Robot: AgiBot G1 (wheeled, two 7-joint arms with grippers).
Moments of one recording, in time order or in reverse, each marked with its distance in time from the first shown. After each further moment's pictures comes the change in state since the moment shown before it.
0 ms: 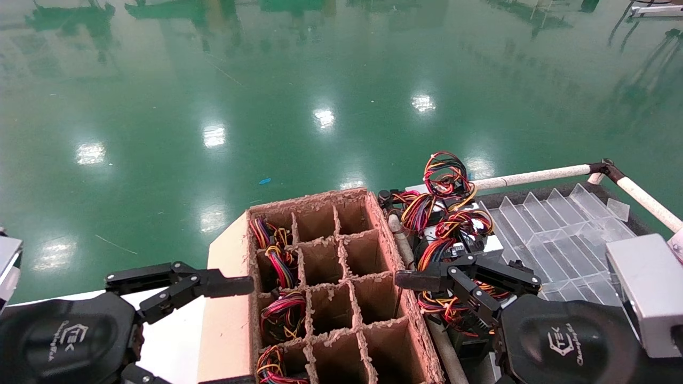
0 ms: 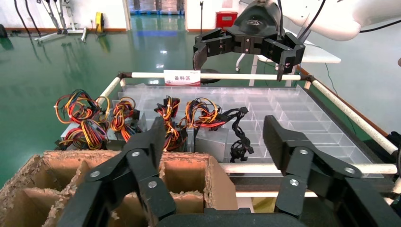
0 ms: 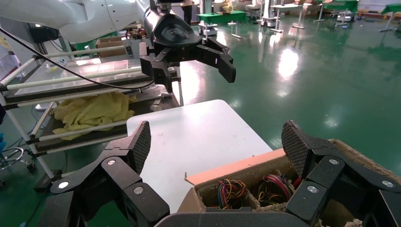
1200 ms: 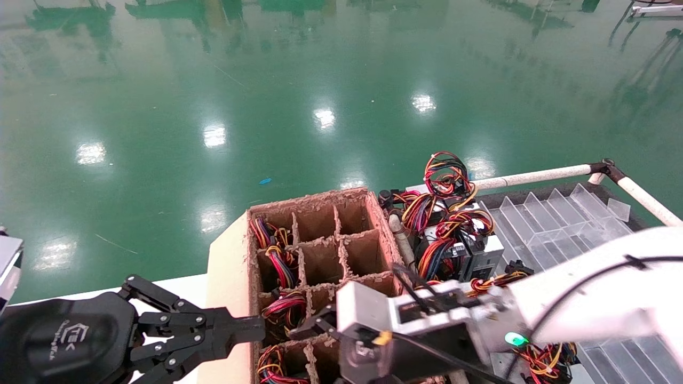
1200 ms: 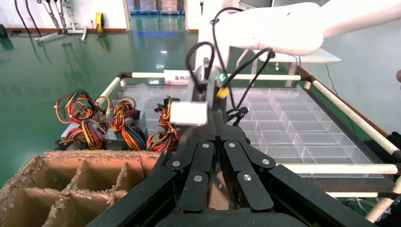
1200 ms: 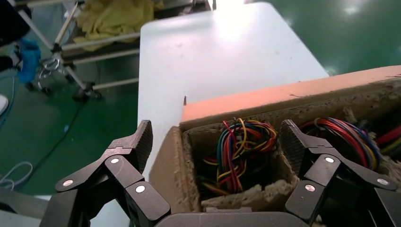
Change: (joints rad) left arm 0.000 0.000 0.001 0.000 0.000 0.000 0.000; right arm 0.368 -0.490 -0.365 -0.510 -0.504 -0.047 -0.130
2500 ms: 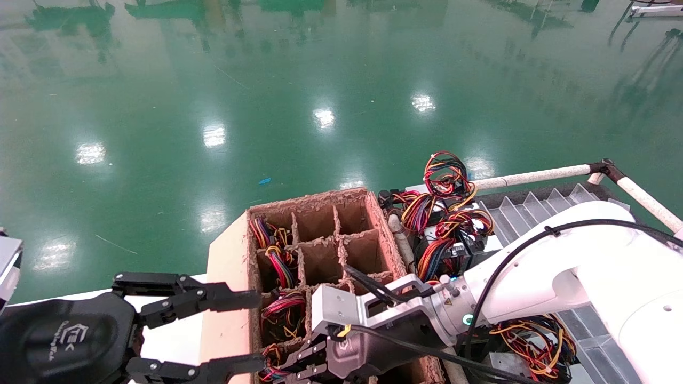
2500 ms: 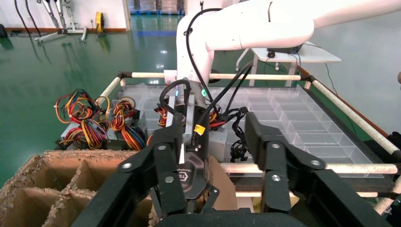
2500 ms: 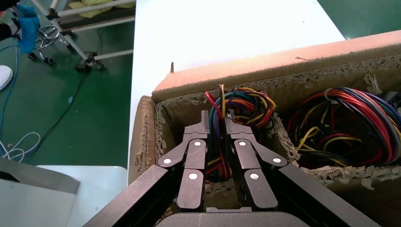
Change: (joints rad) left arm 0.000 0.000 0.001 0.000 0.000 0.000 0.000; right arm 0.173 -0.199 -0.120 -0.448 -0.103 -0.026 -0.212
